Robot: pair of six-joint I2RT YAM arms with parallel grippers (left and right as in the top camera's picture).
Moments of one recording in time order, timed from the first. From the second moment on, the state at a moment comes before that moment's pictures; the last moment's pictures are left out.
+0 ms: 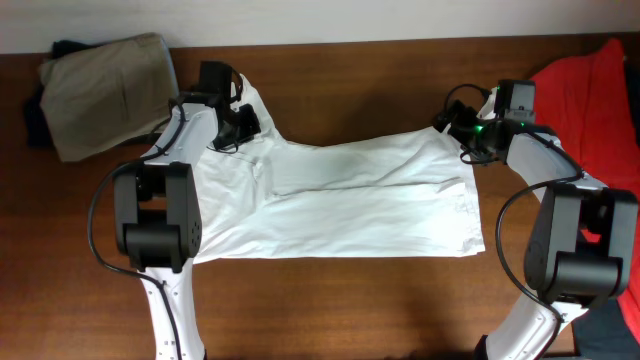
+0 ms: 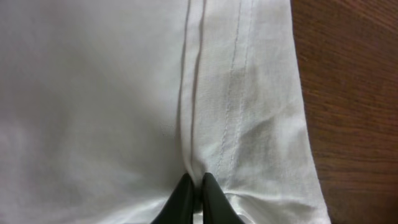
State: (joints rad) left arm -0.10 2.32 1.77 -0.66 0.19 -0.40; right arm -0.15 1.98 1.29 -0.30 -0.36 0.52
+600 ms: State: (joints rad) left arm -0.10 2.32 1.77 -0.66 0.17 -0.40; right arm -0.15 1.98 1.29 -0.23 -0.31 0.55
